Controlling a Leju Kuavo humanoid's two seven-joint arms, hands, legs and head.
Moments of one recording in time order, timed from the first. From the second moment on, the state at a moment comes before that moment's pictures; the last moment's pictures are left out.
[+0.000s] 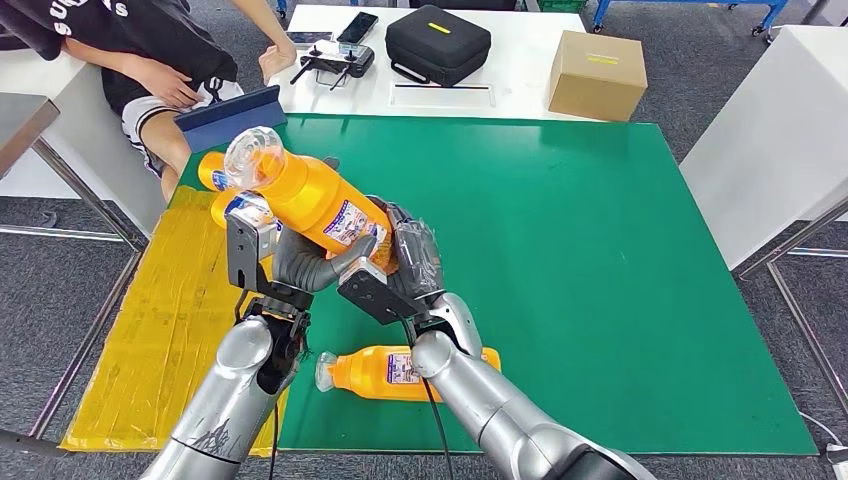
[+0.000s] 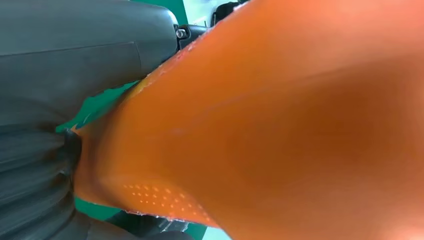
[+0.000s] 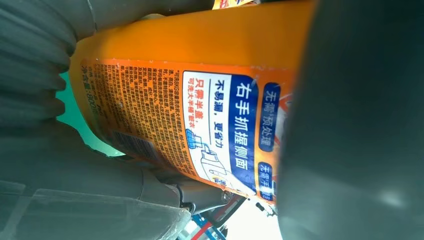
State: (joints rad) left arm -0.42 -0.19 -0.41 -1.30 0.09 -0.03 -0.14; right arm -0.62 0.35 0.54 -0.70 0.40 -0.58 -0.47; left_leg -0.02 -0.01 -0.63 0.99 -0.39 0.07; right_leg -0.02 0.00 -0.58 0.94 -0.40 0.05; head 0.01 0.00
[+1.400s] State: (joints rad) left arm -0.33 -0.19 -0.33 -1.36 0.15 0.26 -0.38; right arm -0.70 0.37 0.67 -0.58 0.44 -0.55 -0.39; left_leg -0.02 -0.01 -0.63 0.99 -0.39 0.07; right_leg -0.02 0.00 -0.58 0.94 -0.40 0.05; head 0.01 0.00
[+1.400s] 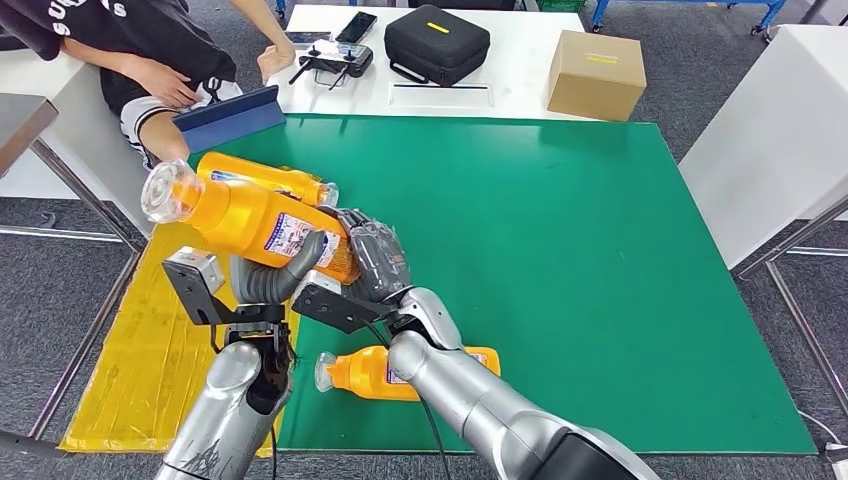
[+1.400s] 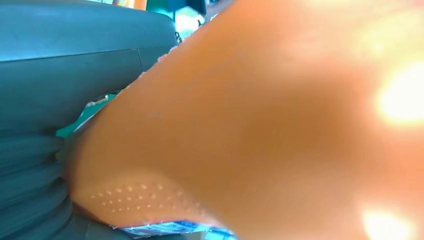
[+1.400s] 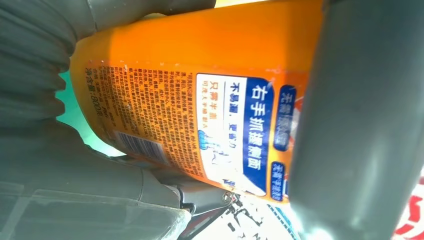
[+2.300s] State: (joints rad) left arm -0.40 -0.14 -0.12 -1.33 -0.50 0.60 -0.34; right arm -0.46 0.17 0.61 -1.11 0.83 -0.38 -0.13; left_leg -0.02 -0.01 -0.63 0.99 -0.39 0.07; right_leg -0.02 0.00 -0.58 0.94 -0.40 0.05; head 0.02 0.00
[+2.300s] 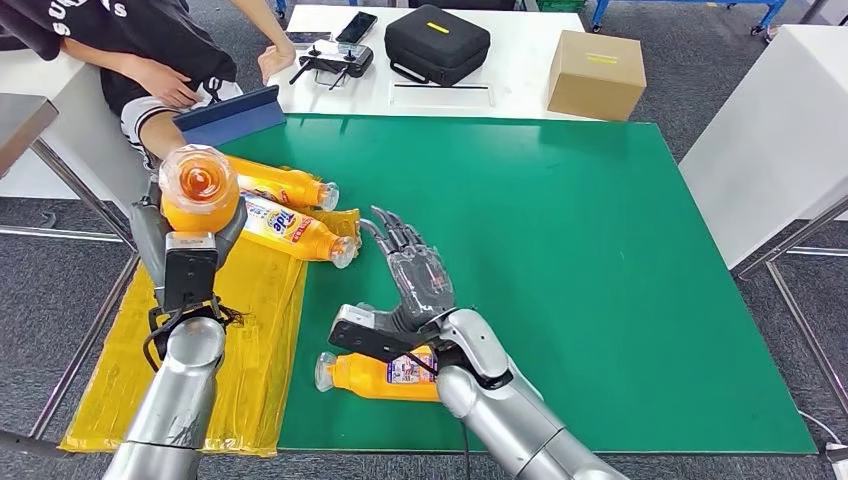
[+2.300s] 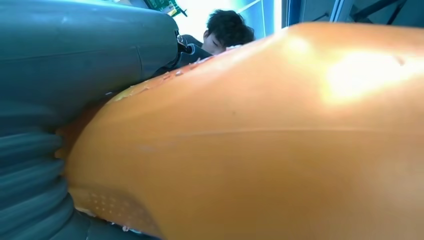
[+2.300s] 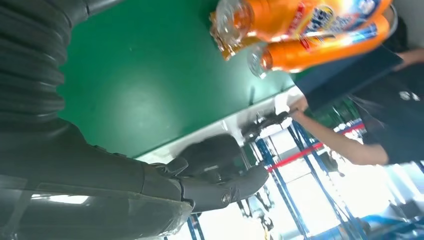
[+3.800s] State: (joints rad) left arm -0.61 -0.05 -0.02 -0.49 -1.34 0.67 -0.05; right arm -0.35 -0.17 0.71 -1.53 0.88 0.02 0.00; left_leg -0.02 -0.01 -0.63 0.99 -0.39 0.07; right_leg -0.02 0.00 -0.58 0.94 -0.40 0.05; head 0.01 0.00
